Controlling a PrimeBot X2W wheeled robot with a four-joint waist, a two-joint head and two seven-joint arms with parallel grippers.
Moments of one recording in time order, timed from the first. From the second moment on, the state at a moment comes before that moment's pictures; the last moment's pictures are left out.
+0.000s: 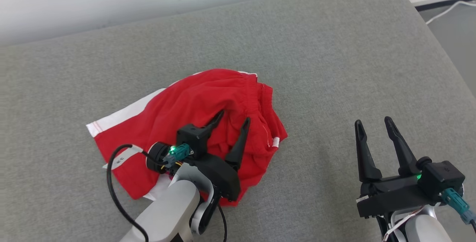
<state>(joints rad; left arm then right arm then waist) -0.73 0.05 -0.76 0.48 -0.58 0.14 -0.19 -0.19 -0.18 0.22 0.03 0.23 0.13 -0.24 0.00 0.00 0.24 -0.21</state>
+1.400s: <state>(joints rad) -0.14 0.44 -0.40 -0.07 -0.54 0.41 -0.26 -0.02 -0.17 0.19 -0.05 0.19 0.13 -0.12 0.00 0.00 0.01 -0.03</state>
